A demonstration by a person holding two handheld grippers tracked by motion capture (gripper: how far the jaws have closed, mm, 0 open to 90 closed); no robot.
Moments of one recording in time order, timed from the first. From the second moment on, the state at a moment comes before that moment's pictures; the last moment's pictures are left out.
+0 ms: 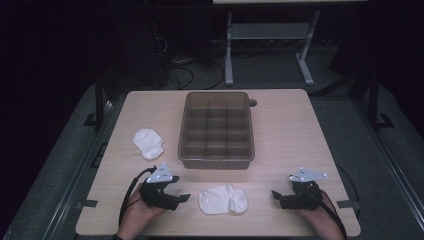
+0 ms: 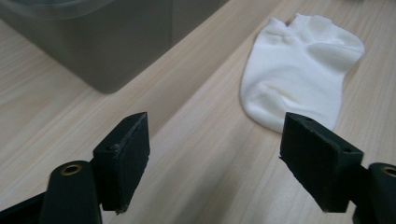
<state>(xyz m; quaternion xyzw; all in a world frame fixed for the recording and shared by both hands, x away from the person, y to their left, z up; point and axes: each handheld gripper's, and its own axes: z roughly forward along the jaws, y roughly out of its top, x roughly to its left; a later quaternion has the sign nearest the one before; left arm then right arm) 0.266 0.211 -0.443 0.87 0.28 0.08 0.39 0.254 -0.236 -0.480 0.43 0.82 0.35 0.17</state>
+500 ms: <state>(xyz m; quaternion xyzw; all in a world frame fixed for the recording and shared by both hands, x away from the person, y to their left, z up) 0.276 0.243 -0.438 0.86 0.32 0.11 0.39 0.256 -0.238 -0.482 0.43 0.81 0.35 0.17</state>
